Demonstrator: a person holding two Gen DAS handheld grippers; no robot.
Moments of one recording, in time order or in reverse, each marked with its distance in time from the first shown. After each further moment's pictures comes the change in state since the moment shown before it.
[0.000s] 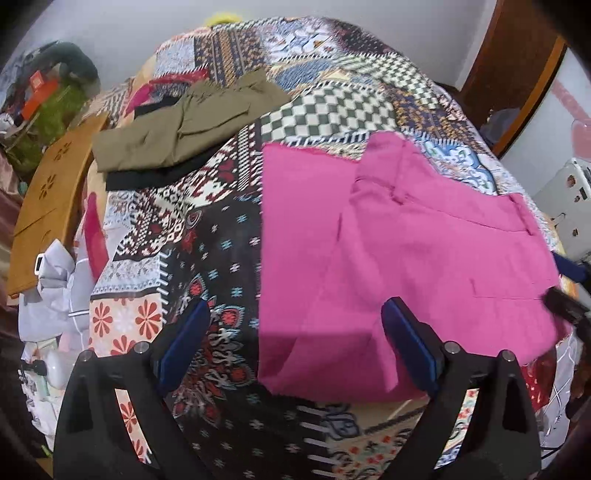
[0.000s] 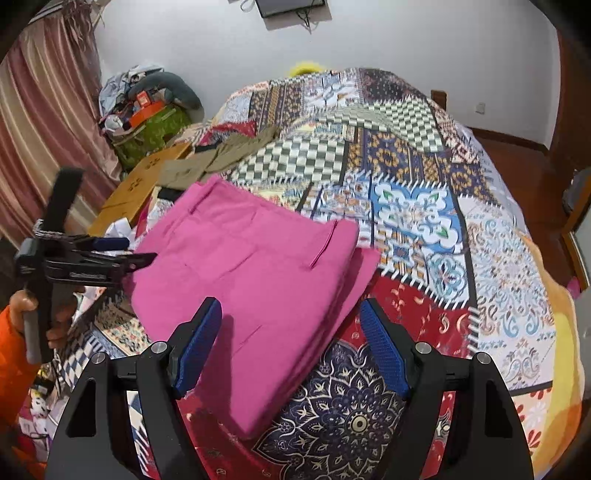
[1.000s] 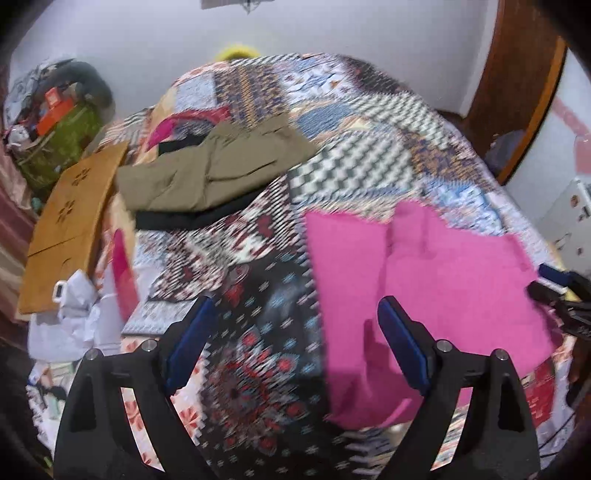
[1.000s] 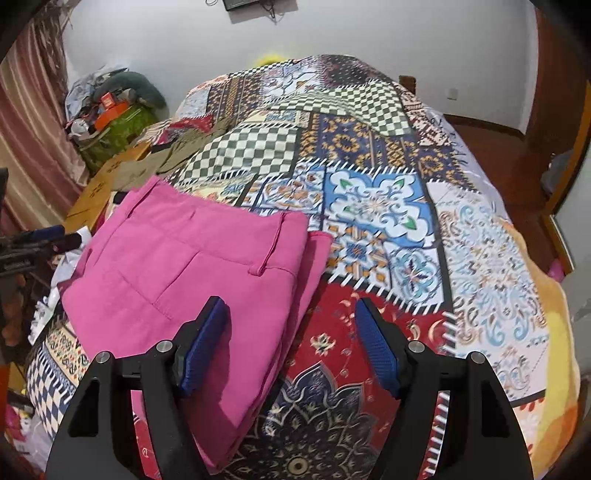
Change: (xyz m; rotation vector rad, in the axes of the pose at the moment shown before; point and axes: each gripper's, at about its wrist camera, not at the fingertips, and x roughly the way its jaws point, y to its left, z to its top) left arm -0.026 0.028 0.030 -0.003 -0.123 0.003; right arm 0.013 -0.037 0.007 0.055 0.003 -0.105
